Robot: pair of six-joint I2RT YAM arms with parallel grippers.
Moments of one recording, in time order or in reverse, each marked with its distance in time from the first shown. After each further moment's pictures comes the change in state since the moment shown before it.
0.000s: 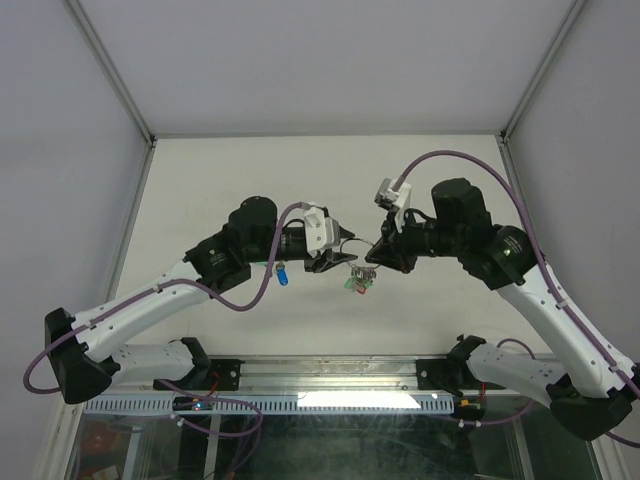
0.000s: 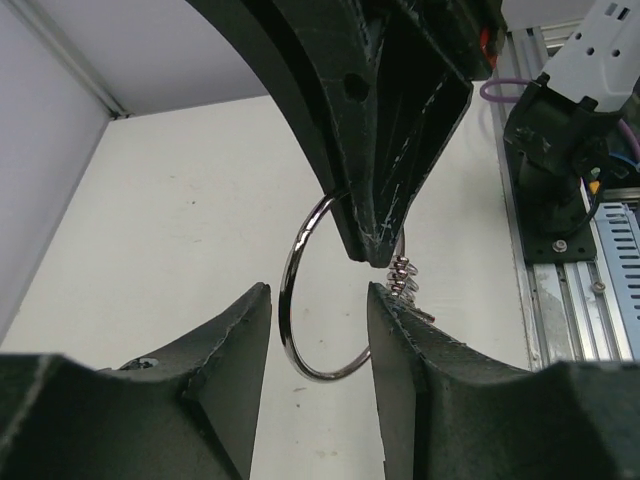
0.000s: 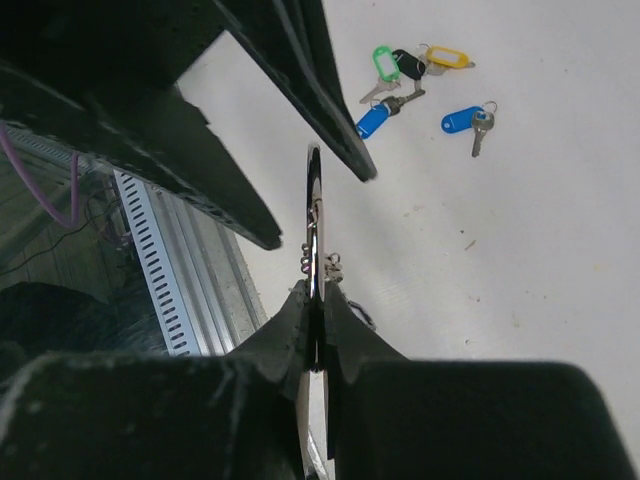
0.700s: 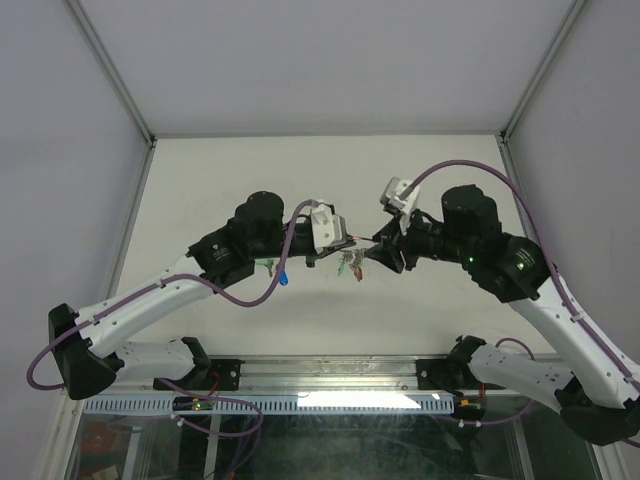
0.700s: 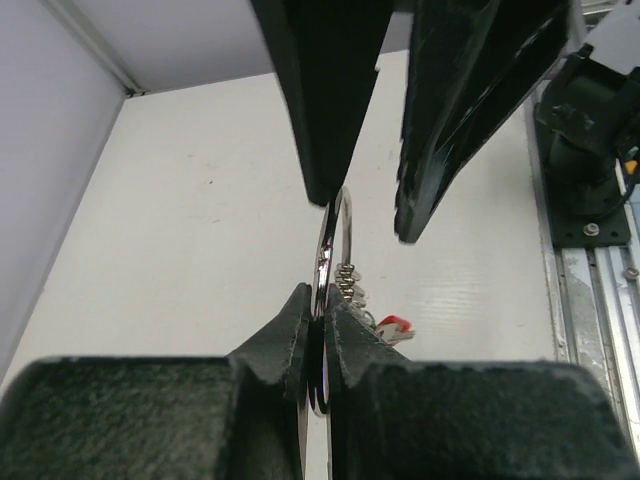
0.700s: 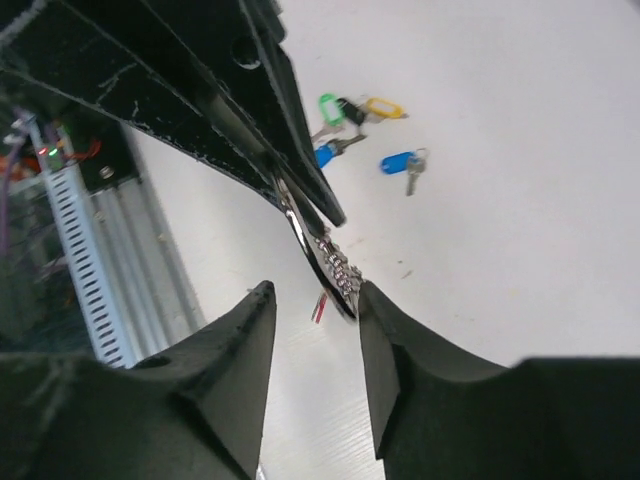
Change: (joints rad) left arm 0.003 0.047 0.064 -0.092 -0.016 0.066; right arm 0.088 -0.027 0.032 0.041 0.126 -0.063
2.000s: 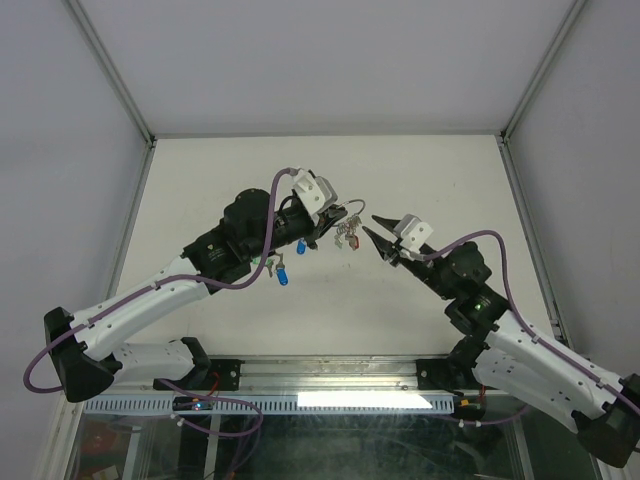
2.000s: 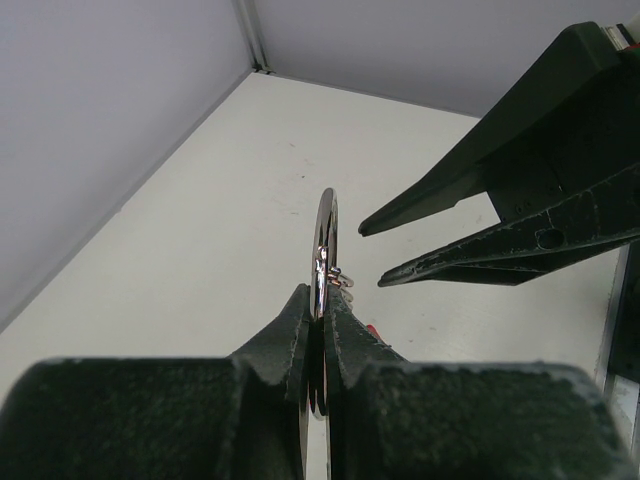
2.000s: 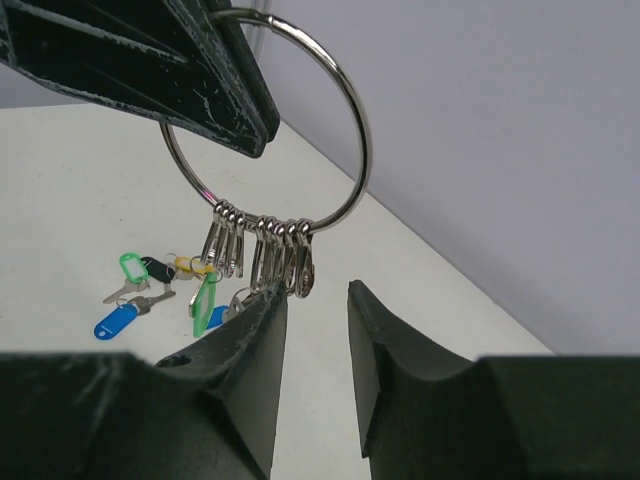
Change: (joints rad) left arm 0.001 -0.020 0.008 0.111 -0.349 -0.245; right arm 0.061 -0.267 -0.728 1.089 0.362 -0.157
